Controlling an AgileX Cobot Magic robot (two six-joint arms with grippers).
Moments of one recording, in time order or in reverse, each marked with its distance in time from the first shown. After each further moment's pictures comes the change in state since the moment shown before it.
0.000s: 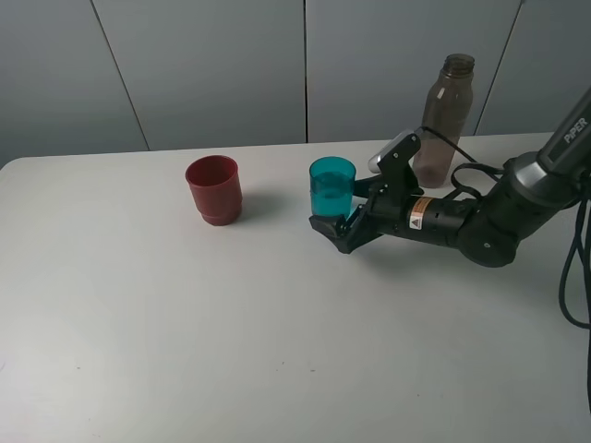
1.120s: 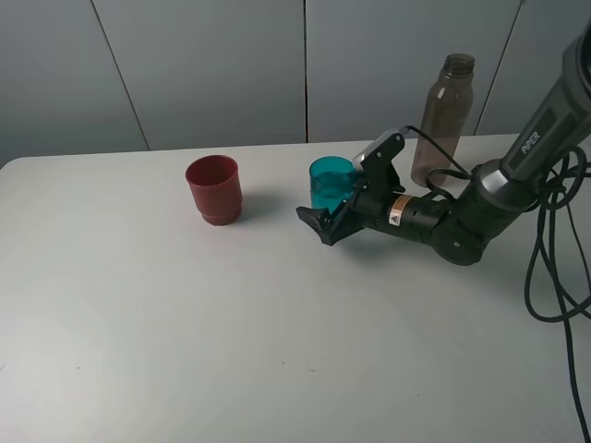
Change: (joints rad) left arm 0.000 0.000 0.000 0.000 0.000 0.000; right arm 0.042 0.086 -0.098 0.093 -0.050 -0.047
